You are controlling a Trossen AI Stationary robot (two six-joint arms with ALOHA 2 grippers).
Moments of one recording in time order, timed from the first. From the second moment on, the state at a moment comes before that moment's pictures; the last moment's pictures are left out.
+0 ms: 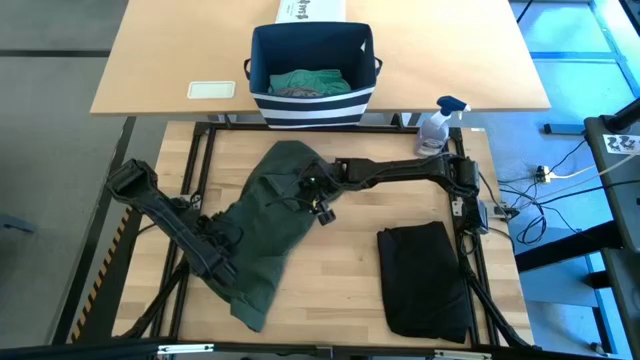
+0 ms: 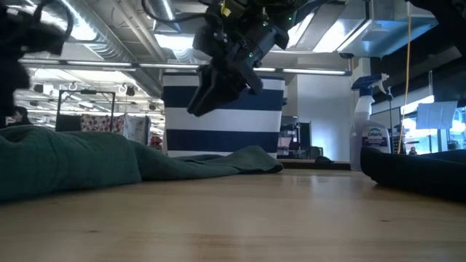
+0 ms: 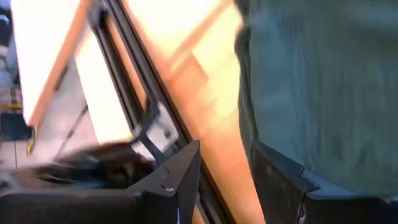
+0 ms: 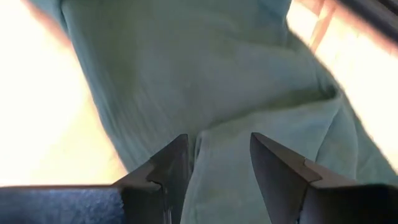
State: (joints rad) left arm -0.73 1.57 0.91 -1.57 -0.38 -1.70; right arm -0.11 2.04 1.61 -0.43 -0.18 -0.66
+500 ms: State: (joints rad) left arm -0.73 1.57 0.99 -1.11 -0.77 -1.40; right arm -0.10 2.04 1.51 -0.36 -0.10 -0.54
